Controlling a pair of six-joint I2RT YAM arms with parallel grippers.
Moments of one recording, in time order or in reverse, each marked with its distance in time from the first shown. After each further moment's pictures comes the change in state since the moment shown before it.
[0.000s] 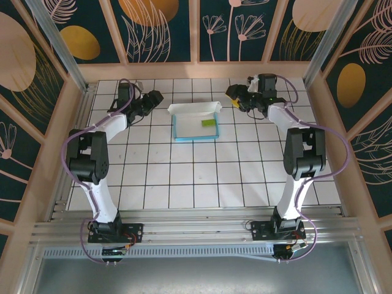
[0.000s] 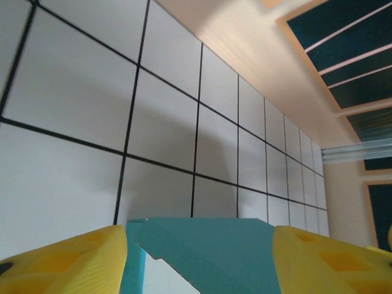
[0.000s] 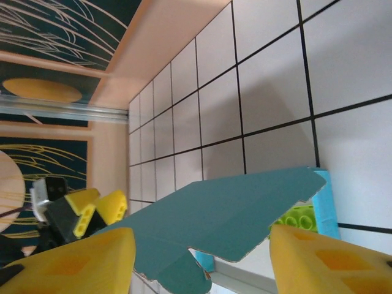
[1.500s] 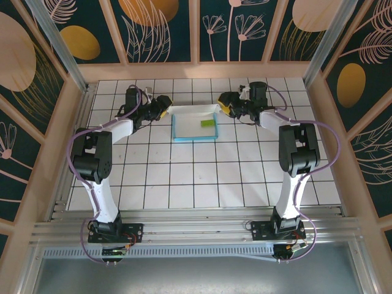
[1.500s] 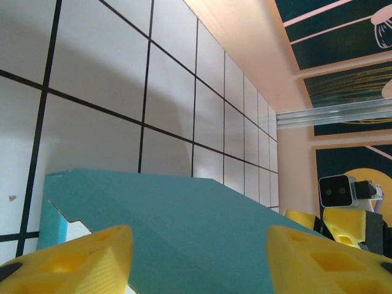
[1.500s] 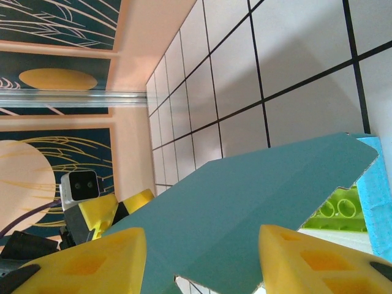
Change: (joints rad) left arm -0.058 0.014 -0.087 0.158 0.124 -0.146; right arm 0.057 0.058 -0.104 0.218 -0.057 0.187
